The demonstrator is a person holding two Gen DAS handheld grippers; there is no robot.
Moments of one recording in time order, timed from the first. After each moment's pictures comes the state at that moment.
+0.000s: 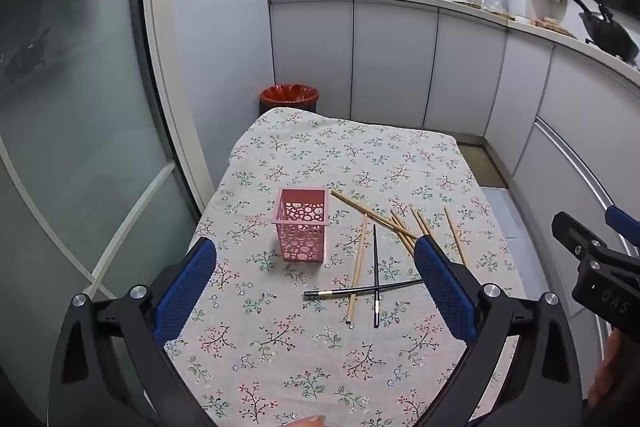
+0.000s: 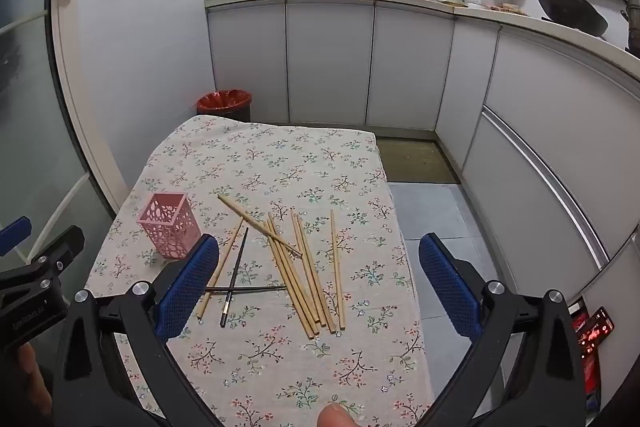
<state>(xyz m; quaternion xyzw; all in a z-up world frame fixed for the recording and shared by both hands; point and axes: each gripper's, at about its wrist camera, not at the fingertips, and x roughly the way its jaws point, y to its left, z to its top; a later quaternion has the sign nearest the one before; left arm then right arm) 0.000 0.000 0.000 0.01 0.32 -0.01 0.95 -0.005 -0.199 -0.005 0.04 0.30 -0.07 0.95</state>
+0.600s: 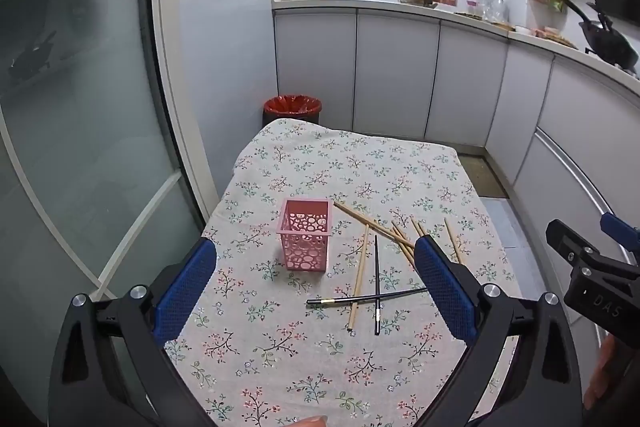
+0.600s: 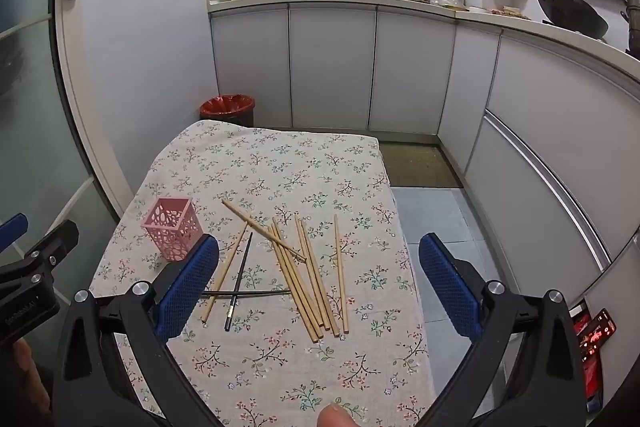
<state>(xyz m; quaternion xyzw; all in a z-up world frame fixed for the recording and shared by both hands) 0.001 0.013 0.016 0.01 0.30 -0.01 0.95 -0.005 -0.196 -0.002 0.04 0.30 -0.06 0.95</state>
